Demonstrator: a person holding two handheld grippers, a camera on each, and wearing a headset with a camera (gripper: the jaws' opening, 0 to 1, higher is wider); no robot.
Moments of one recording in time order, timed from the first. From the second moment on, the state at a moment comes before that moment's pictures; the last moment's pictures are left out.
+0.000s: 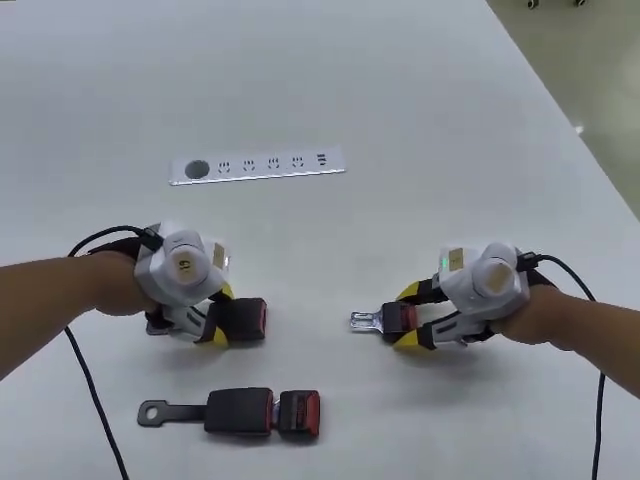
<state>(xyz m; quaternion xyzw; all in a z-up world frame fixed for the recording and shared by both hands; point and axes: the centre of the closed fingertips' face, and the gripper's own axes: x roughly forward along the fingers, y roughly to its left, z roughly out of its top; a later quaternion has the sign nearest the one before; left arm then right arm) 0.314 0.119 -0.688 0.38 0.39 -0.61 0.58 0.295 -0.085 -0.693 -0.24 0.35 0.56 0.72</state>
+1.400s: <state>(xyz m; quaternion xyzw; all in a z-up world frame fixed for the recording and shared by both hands) 0.297 0.179 -0.578 0.10 0.33 -0.39 0.85 0.293 -0.060 -0.581 -0.09 0.23 0.28 0.93</state>
